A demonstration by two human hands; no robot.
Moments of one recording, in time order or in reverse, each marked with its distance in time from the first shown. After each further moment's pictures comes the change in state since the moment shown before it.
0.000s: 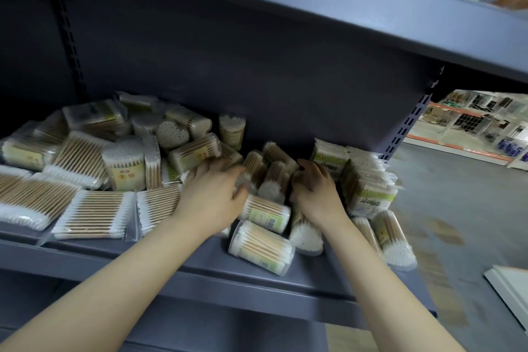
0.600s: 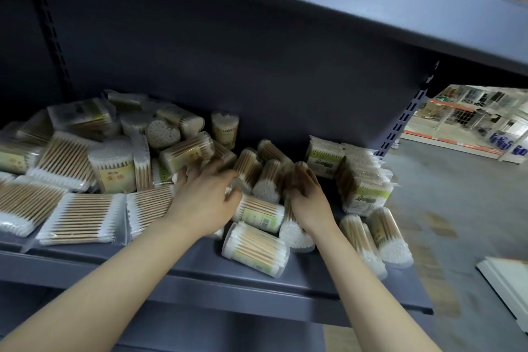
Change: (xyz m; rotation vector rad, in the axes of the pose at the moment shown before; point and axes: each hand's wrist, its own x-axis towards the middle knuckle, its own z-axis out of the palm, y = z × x) left_hand 0.005 -0.003 0.007 0.062 -0.179 -0.045; right_hand 0.002 0.022 0.018 0.193 -0.027 0.126
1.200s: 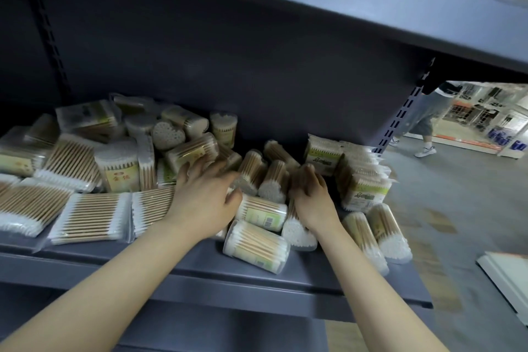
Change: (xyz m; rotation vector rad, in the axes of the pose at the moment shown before) left_hand -0.005 -0.001 0.002 0.053 0.054 0.052; right_hand -0.005 -0.001 -0.006 -0.092 0.027 0.070
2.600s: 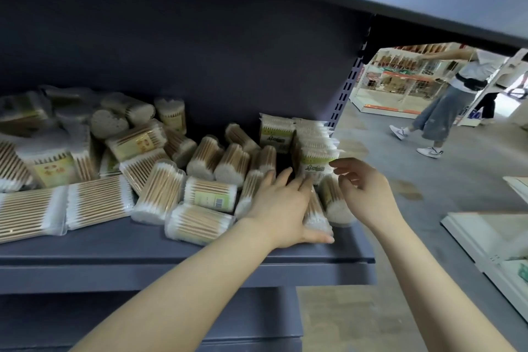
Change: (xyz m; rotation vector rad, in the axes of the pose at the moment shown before) left_hand -0.001 0.163 0.039 0.039 -0.131 0.487; right_hand -0.046 0.070 -0.118 -0.046 0.283 -0.081
